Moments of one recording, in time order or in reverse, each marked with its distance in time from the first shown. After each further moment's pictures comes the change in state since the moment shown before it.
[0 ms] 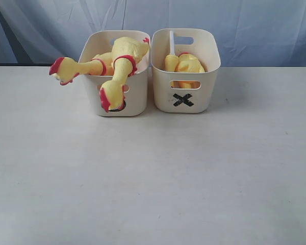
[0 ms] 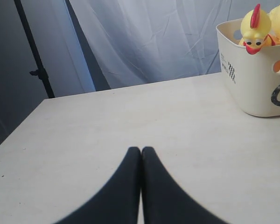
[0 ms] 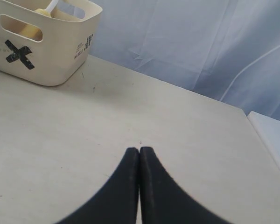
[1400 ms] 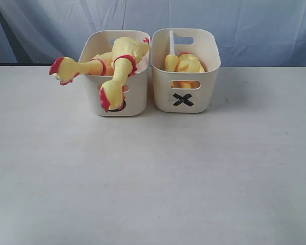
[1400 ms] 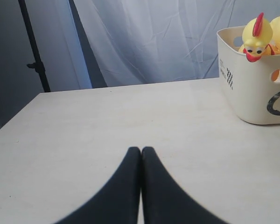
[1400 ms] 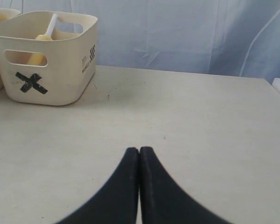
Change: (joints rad) left arm 0.000 0.000 0.000 0.004 0.000 -0.067; right arm 0.002 0.000 0.000 0.027 0.008 0.243
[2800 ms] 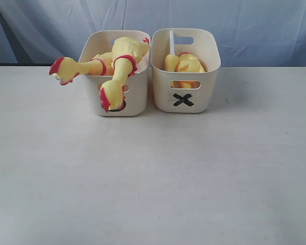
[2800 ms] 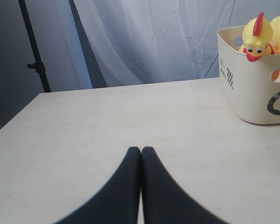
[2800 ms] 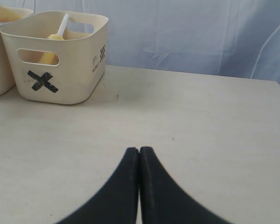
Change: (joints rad) left arm 0.000 0.000 0.000 0.000 0.000 0.000; right arm 0.037 0.000 0.000 0.000 0.000 0.000
